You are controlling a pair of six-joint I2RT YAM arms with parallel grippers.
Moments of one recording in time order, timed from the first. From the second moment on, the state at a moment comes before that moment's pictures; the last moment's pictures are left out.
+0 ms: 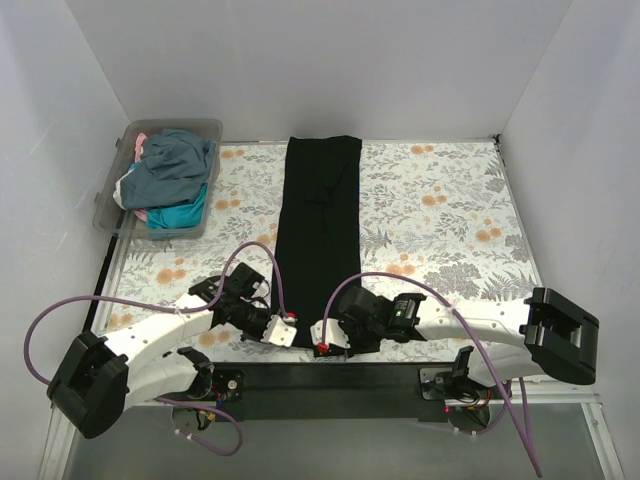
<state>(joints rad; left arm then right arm) -0.65 1.08 0.47 -0.65 0.66 1.23 1.22 1.31 0.63 -0.39 -0.26 -0.55</state>
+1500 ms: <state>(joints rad) -0.22 2.00 1.46 -0.38 0.77 1.15 0.54 1.93 1.53 -0.53 -0.33 -1.02</state>
